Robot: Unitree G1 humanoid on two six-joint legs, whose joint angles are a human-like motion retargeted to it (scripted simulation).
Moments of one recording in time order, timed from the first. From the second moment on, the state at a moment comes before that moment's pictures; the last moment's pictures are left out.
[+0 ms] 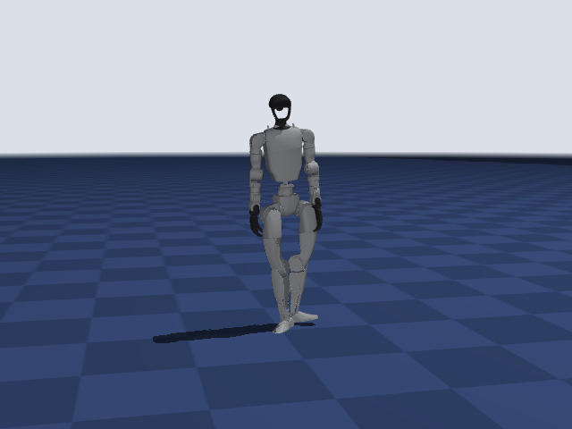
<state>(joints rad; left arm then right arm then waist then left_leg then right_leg) -0.07 0.03 0.20 1.58 -0.04 0.01 0.02 0.01 -0.10 -0.34 1.53 -0.54 0.11 0.05 -0.28 0.05 -0.01 0.06 0.00 0.86 0.01 -0.29 -0.03 0.02 -0.07 -1.03 -0.05 0.03 -0.05</state>
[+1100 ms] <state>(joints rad) -0.05 0.00 0.21 1.54 -0.05 0.04 0.02 -0.01 -0.10 -0.32 1.51 -0.49 0.12 0.06 -0.16 0.03 -0.05 -0.02 -0.16 0.12 0.02 -0.10 0.18 -0.09 -0.11 -0.43 0.04 0.08 -0.03</state>
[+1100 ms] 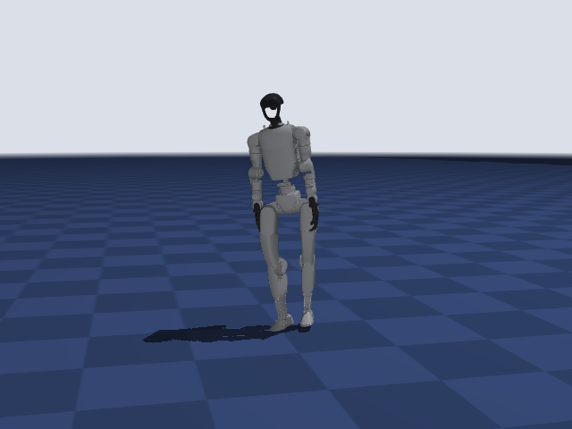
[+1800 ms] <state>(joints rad) -0.07 0.05 0.29 1.56 -0.12 0.06 -0.01 -0.01 -0.10 -0.29 1.46 -0.44 0.09 0.06 -0.24 -0.01 0.05 -0.15 -0.25 -0.39 0.17 -0.01 0.11 -0.18 -0.04 0.05 0.21 0.05 0.06</state>
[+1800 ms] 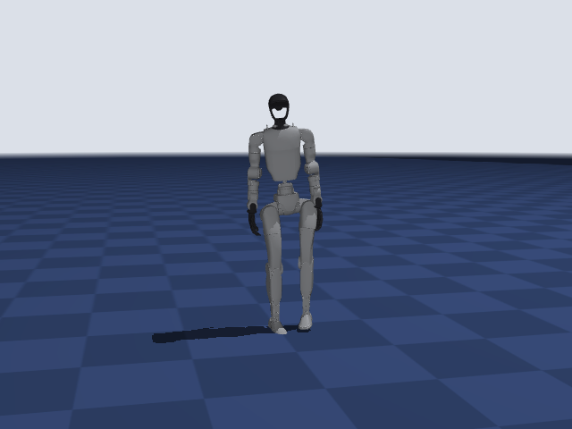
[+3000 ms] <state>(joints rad) -0.13 0.05 0.34 1.63 -0.17 0.11 0.03 0.02 -0.07 -0.28 1.39 -0.51 0.12 0.00 -0.17 0.01 0.06 -0.09 -0.14 0.10 0.06 -0.03 0.06 -0.20 -0.11 -0.40 0.35 -0.08 0.01</state>
